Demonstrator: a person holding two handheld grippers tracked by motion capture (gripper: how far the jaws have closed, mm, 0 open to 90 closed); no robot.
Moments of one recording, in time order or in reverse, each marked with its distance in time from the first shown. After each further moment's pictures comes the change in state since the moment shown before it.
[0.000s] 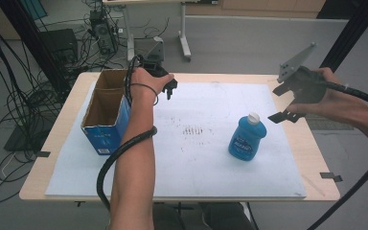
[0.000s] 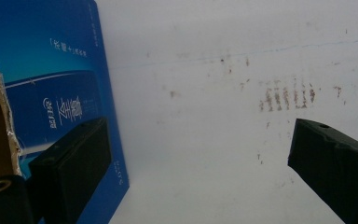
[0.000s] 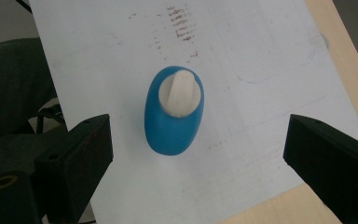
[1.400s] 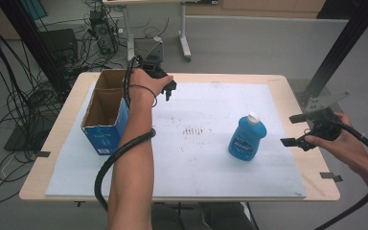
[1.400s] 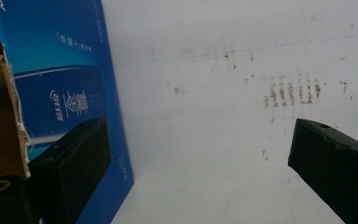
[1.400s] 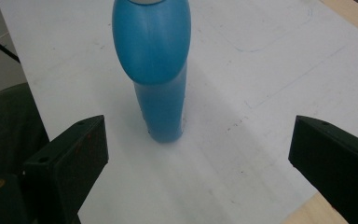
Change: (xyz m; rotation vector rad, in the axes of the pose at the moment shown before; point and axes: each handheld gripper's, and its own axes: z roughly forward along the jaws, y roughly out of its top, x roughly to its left) left arm 0.001 -0.006 -0.001 -0.001 0.017 0.011; right arm 0.010 -0.125 0.054 -0.276 -0.014 0.261
